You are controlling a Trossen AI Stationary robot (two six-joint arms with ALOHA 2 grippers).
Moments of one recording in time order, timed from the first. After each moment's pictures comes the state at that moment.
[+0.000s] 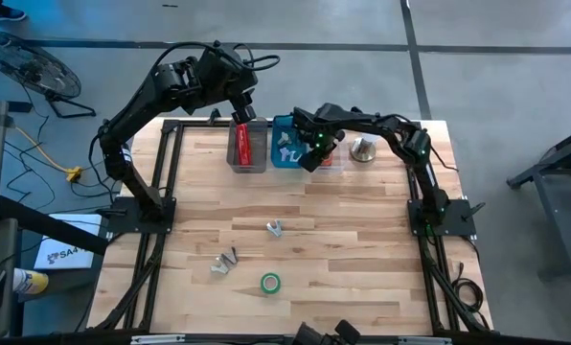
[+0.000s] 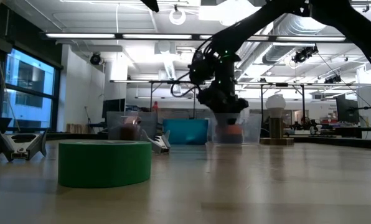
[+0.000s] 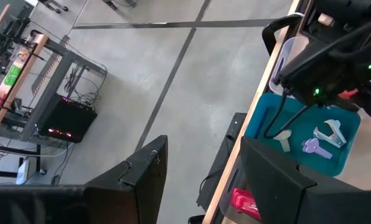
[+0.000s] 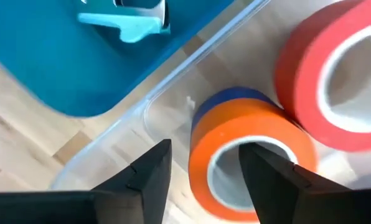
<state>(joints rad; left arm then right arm) 0.40 1.66 2.25 -1.23 -0.50 0.36 -0.54 2.16 1.73 -1.13 -0.05 0.18</state>
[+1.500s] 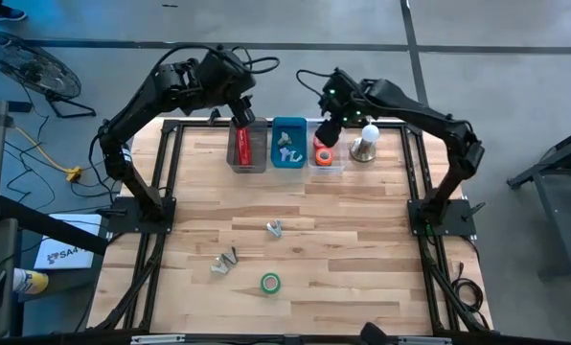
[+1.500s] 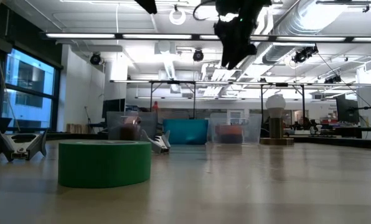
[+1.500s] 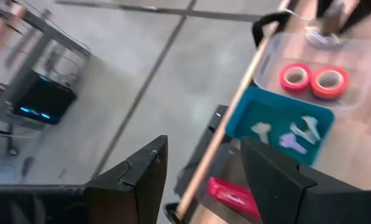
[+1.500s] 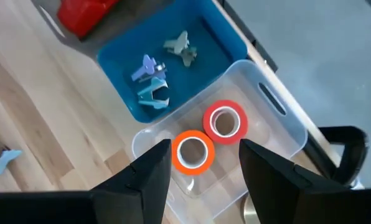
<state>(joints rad) 0.40 1.66 2.25 -1.30 -0.46 0.23 -0.56 1.71 1.73 -1.08 0.02 0.08</state>
